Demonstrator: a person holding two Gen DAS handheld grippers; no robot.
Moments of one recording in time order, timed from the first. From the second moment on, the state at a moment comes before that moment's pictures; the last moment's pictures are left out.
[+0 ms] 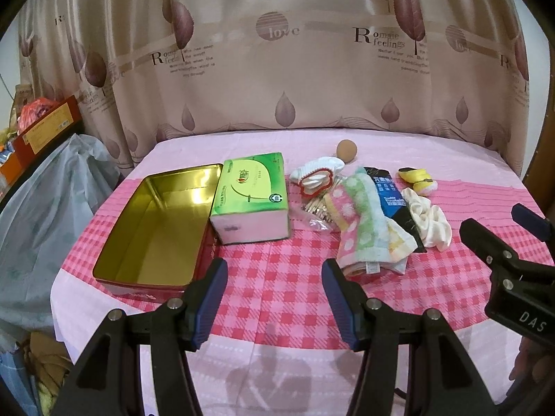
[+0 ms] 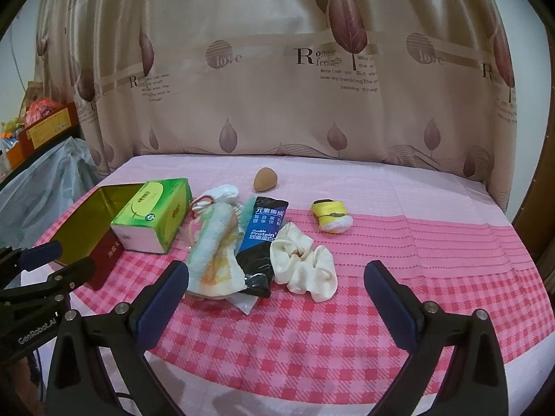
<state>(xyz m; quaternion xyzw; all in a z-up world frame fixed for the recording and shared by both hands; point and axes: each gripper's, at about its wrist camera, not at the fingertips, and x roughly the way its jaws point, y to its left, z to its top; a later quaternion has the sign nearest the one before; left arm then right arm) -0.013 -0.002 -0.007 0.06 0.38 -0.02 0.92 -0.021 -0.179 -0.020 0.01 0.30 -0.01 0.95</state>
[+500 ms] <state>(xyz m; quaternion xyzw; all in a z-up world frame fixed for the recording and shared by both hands) -0.008 0.002 -0.010 0.05 0.39 -0.02 0.92 -0.021 -0.178 -0.020 0.01 0.30 -0.01 0.95</state>
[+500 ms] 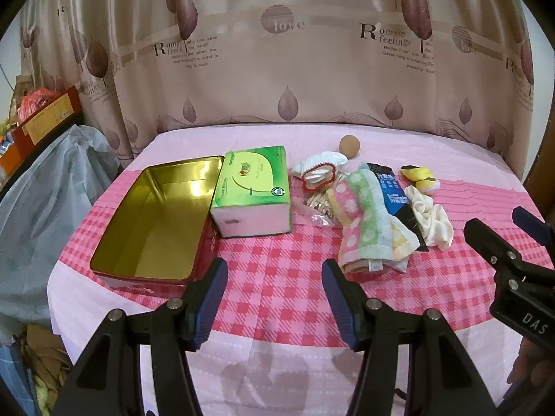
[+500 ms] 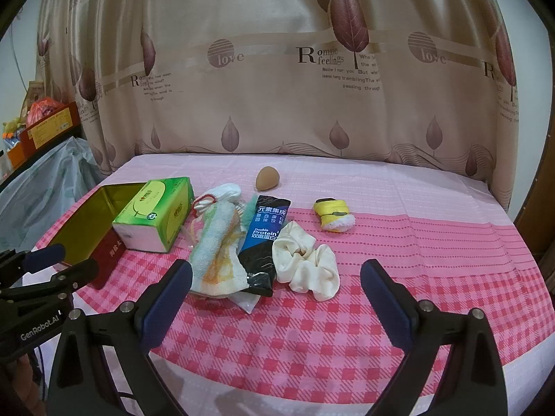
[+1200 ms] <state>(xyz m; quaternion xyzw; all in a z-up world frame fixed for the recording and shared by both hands) -0.005 0.004 -0.015 0.05 0.40 -0.02 0.92 -0.020 -0.178 -0.021 0.02 0.31 0.00 0.95</state>
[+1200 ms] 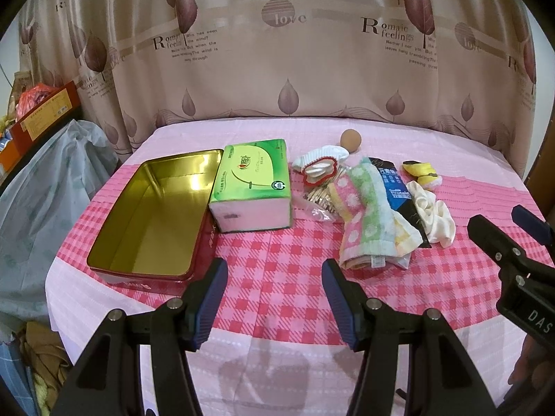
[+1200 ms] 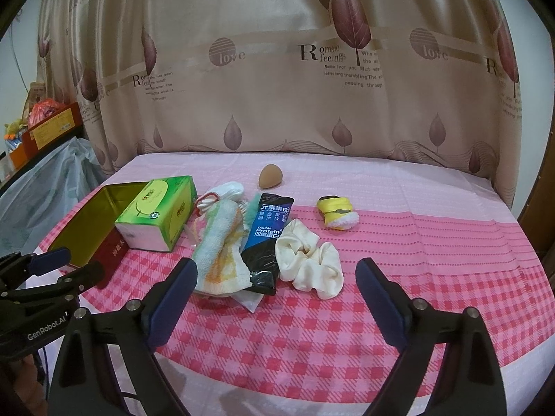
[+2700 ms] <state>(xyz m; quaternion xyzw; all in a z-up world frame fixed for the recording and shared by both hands) 0.041 -0.014 -0.049 0.06 0.44 -0.09 0.89 0.075 -0.233 -0.110 0.00 0.45 0.01 0.89</state>
